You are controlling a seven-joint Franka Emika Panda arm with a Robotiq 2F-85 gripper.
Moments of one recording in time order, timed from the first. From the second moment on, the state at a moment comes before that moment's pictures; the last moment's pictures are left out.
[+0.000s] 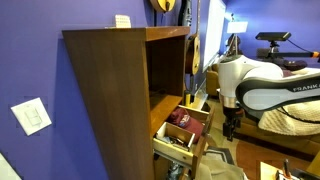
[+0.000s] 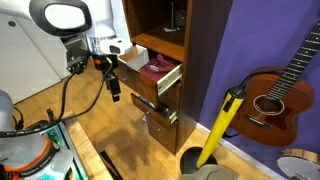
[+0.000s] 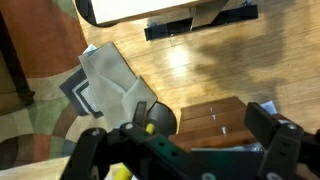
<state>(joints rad) -0.14 -0.56 -0.02 -2.59 -0.18 1.87 0.09</state>
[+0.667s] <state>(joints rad) -0.14 -0.58 0.02 -2.38 -0.28 1.89 0.15</state>
